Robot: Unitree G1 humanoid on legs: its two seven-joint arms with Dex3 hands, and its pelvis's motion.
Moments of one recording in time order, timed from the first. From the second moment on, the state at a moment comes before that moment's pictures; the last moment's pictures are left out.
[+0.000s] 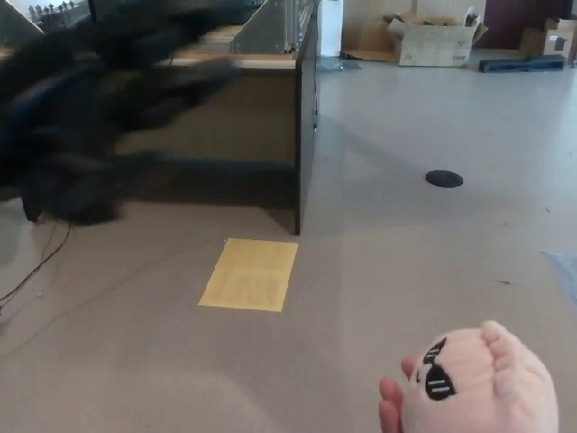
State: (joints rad) left_arm -0.75 0.73 0.32 -0.31 -0.53 0.57 -0.70; right_arm -0.55 -0.28 0.15 1.06 -0.33 -0.40 -0.17
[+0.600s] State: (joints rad) left_arm -0.12 0.58 0.40 -0.04 -0.46 0.35 -0.72; right_arm -0.49 -0.28 0.15 1.06 -0.33 -0.41 -0.19
